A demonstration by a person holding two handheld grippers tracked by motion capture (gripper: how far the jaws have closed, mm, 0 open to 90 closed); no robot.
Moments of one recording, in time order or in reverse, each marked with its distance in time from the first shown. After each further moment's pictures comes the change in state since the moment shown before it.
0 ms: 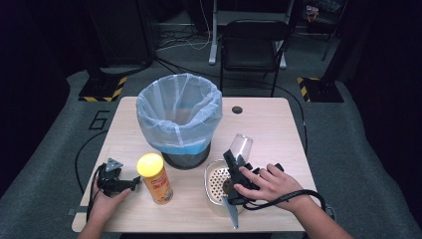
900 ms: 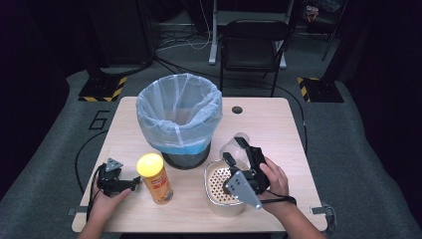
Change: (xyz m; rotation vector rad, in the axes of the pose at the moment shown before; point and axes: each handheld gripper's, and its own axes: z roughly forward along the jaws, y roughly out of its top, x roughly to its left) left arm 0.000 0.000 0.000 0.000 0.000 0.000; right arm -0.049 -0.038 -0.005 -0.149 -0.036 1.132
